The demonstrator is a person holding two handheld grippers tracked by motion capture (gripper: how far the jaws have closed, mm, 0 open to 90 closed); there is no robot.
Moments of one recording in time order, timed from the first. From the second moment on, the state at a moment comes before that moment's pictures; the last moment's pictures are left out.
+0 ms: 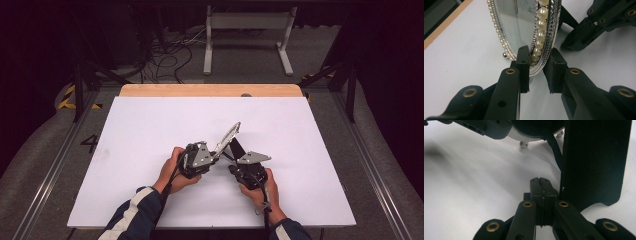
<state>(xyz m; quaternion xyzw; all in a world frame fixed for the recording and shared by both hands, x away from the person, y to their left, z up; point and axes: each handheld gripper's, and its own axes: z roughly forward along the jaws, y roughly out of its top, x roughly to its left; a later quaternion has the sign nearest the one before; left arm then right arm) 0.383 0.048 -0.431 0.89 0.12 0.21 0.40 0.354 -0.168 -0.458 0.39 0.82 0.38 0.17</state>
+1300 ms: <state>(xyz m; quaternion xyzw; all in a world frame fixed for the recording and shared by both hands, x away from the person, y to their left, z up) 0.369 0.064 -0.424 0.87 0.12 0.18 0.45 0.346 -0.173 -0.450 0.36 0.82 0.41 0.20</state>
